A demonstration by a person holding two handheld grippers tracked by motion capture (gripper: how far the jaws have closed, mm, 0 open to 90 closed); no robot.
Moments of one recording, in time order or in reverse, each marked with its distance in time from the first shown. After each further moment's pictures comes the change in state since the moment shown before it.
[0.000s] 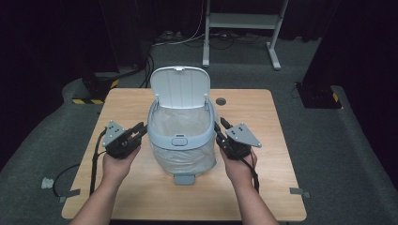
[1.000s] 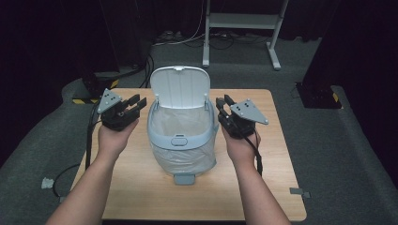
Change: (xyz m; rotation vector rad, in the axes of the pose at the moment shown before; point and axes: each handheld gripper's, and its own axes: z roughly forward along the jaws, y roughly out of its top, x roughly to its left) left arm 0.015 0.082 0.025 -0.009 0.031 0.026; right arm -0.020 0.058 0.014 -0.066 -0.034 0.019
